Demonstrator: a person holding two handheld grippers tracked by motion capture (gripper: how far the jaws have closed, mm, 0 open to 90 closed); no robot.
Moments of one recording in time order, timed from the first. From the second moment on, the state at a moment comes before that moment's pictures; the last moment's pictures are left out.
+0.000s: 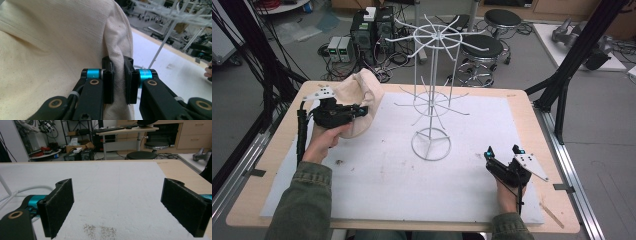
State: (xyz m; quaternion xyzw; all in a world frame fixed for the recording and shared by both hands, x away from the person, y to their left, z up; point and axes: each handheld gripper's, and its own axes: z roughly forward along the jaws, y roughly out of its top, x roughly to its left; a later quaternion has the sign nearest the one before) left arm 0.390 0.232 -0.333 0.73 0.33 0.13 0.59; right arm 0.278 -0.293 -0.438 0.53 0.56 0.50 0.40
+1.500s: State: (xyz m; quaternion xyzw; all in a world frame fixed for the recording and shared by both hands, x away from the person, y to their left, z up) left arm 0.297 0.222 -0.232 0.69 0.18 0.20 0.68; right arm 0.276 -0.293 -0.438 0.53 0.55 0.51 0.39
